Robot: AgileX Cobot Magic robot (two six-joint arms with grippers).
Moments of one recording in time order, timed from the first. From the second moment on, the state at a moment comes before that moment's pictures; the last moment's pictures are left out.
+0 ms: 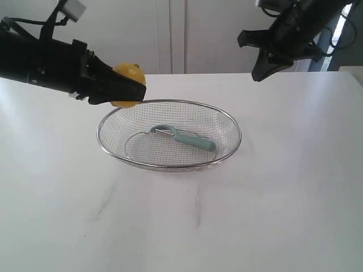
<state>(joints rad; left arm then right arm) -0.23 1.60 -1.16 -1.29 1.03 1.43 0.10 2.04 -1.93 0.37 1.22 -0.14</state>
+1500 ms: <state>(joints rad) -0.45 2.01 -1.61 -0.30 0.91 0.65 0.09 2.04 -1.93 0.36 1.22 -0.12</state>
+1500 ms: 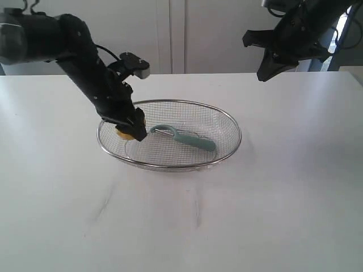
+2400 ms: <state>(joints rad) -0.52 2.14 -1.66 -0.05 0.82 0.45 0.09 2.04 -1.93 0.36 1.22 -0.12</state>
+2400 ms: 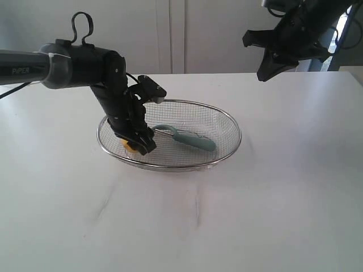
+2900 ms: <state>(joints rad) -0.52 2.14 -1.66 -0.05 0.81 0.45 0.09 2.04 -1.93 0.36 1.22 -0.12</state>
